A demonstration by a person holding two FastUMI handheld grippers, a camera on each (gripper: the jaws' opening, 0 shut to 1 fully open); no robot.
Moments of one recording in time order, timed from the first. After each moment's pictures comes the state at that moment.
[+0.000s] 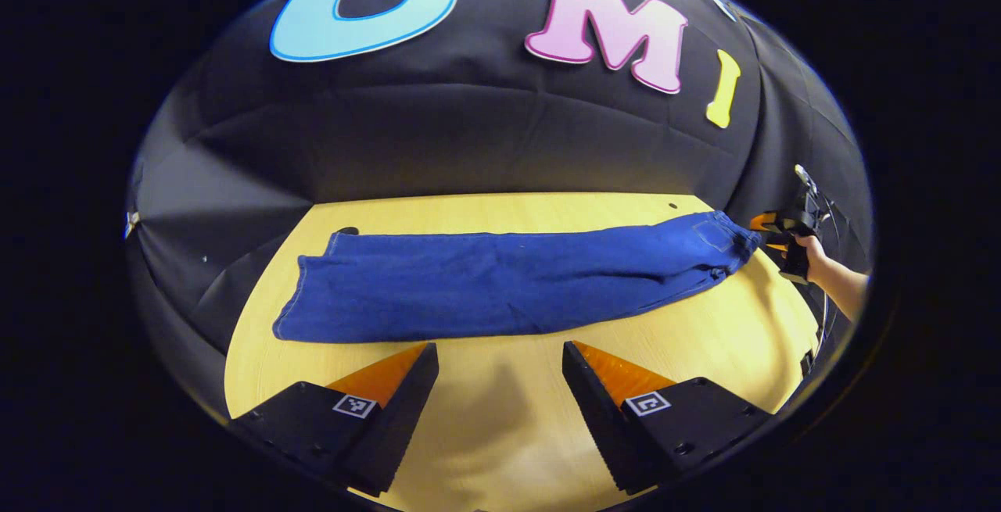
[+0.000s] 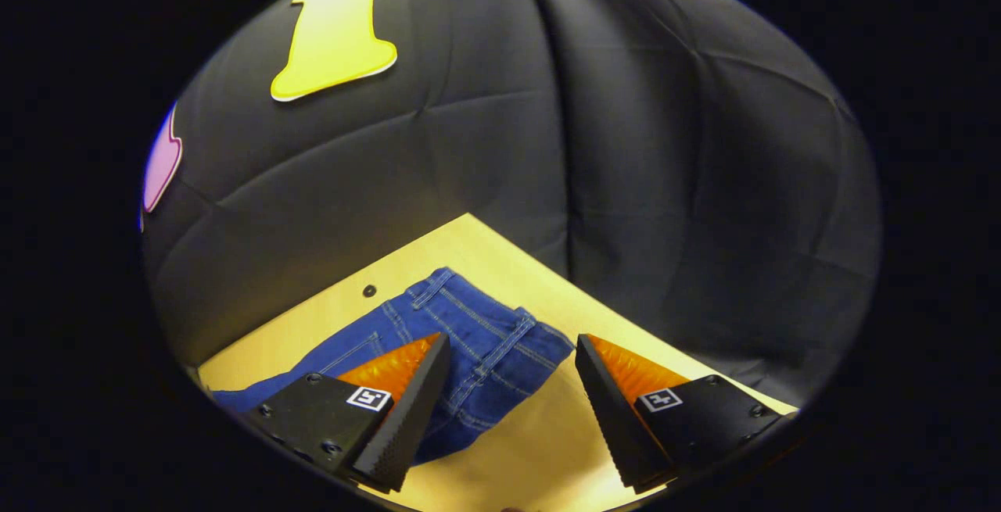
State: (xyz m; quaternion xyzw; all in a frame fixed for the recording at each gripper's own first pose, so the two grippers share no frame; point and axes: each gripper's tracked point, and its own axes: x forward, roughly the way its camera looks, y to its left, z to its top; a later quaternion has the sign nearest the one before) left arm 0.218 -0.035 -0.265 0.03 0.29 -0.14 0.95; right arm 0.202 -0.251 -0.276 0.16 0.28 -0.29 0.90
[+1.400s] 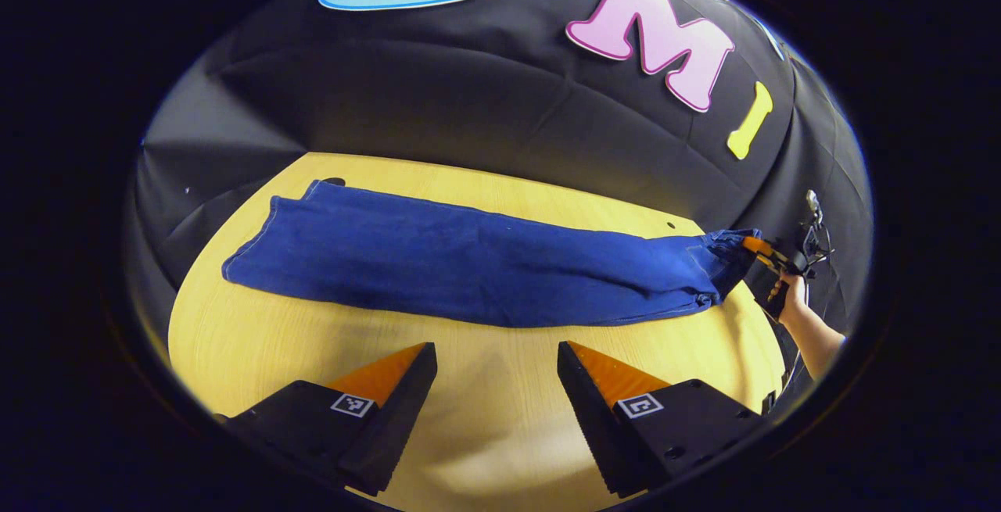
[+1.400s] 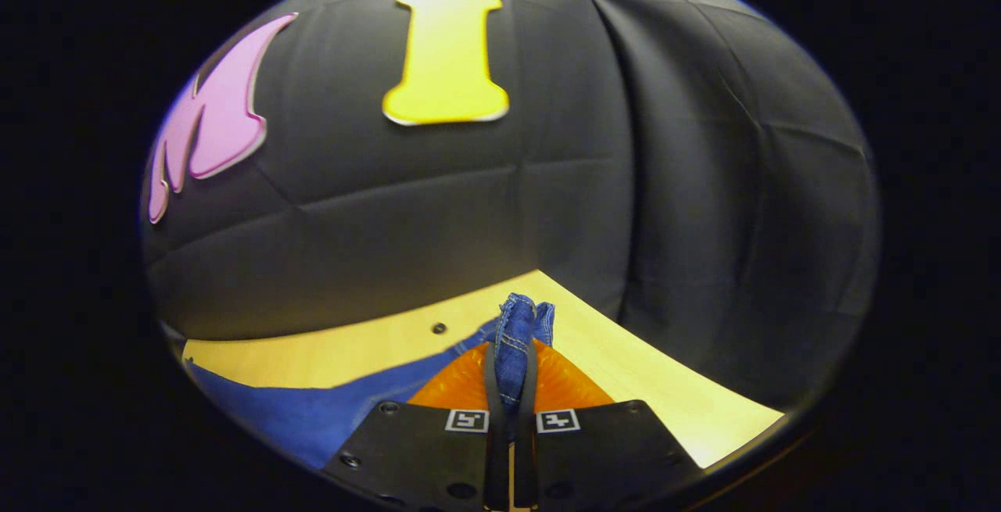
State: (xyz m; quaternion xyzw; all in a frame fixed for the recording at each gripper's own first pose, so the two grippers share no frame) left arm 0.220 -0.044 -0.296 -0.09 0.32 -0.12 0.94; right arm 0.246 -0.181 -0.195 0.10 0.16 -0.17 0.97
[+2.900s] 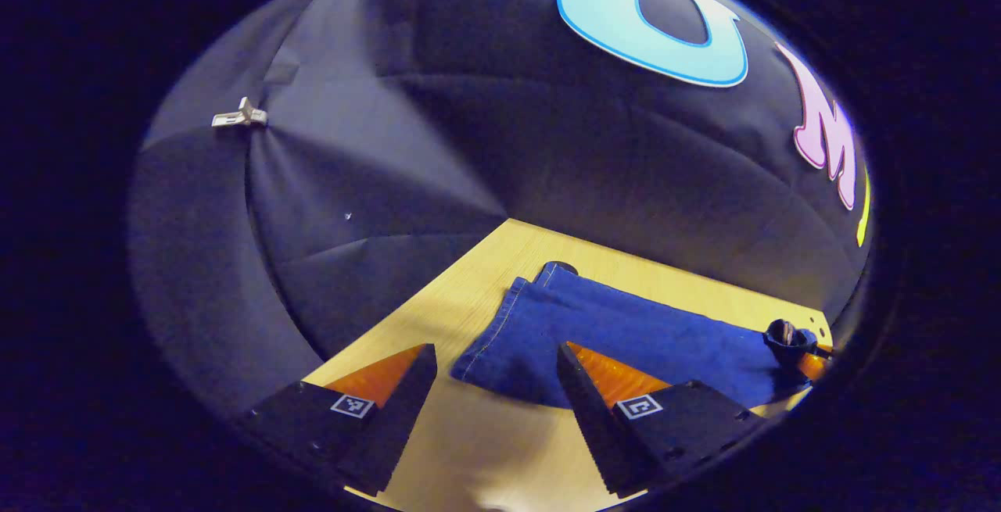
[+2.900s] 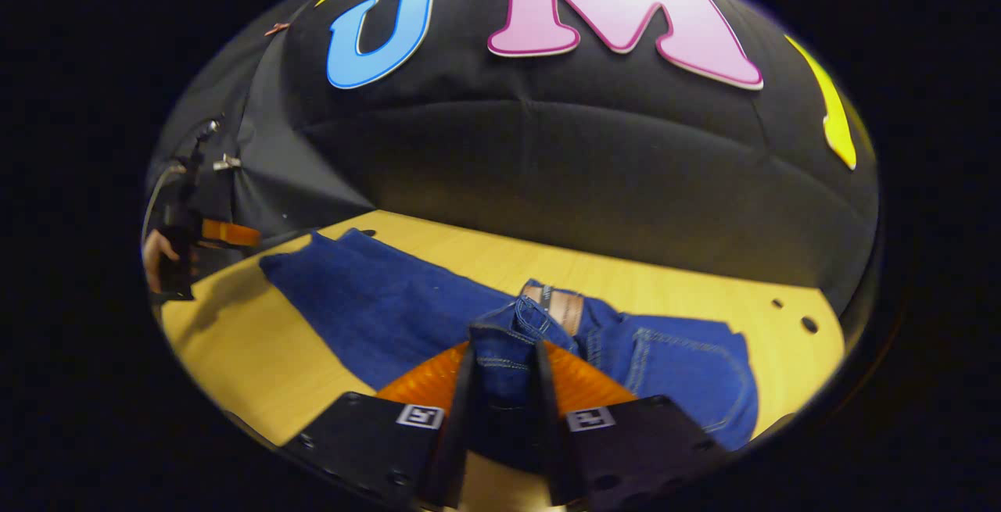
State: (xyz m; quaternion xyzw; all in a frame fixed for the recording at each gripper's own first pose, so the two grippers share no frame) left arm 0.313 0.226 -0.293 -0.08 0.22 0.13 0.96; right arm 0.139 0.223 -0.260 0.02 0.26 0.24 0.94
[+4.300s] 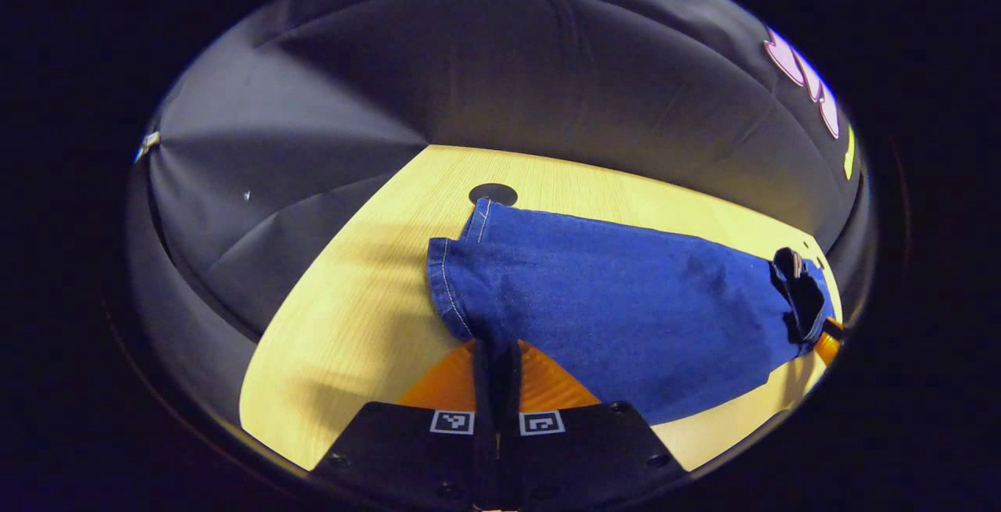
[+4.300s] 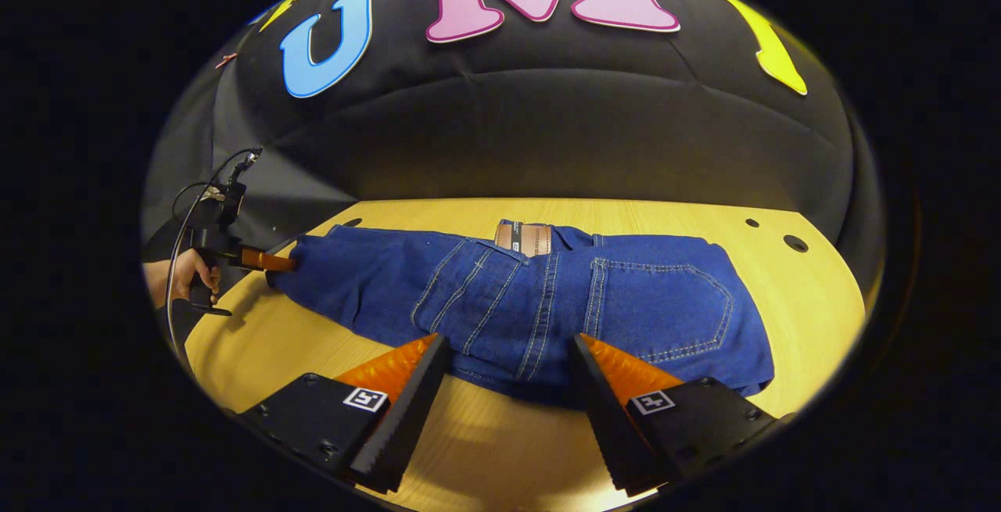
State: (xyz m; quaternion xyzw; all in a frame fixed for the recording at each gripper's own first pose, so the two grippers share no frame) left arm 0.361 0.173 -0.343 -0.06 0.35 0.04 0.94; right arm 0.094 0.166 -0.278 0.05 0.30 0.16 0.94
